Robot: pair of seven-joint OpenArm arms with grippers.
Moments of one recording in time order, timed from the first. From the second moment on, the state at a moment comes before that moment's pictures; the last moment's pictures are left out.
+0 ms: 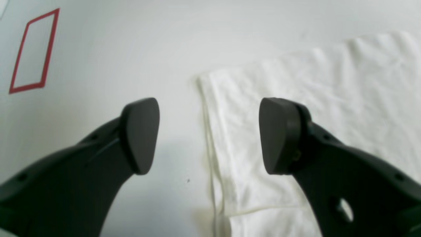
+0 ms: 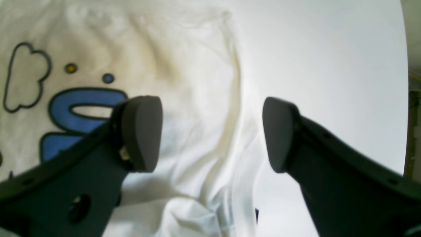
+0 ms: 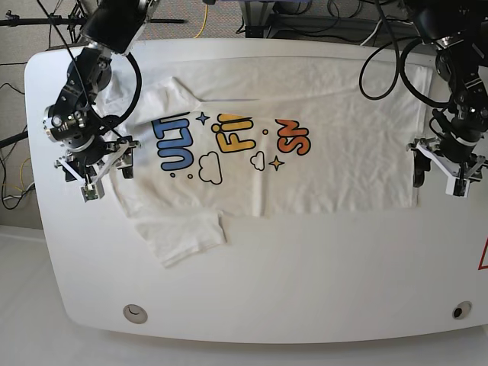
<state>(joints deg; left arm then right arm) 4.0 -18.0 -29.2 94.5 -11.9 -33.9 38.0 3.3 6.1 30.0 93.8 4.6 39.8 -52.7</state>
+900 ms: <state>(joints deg) 7.4 -18.1 -31.5 94.6 -11.8 -34.1 37.9 12.6 14.1 29.9 60.8 3.6 39.7 -32.3</state>
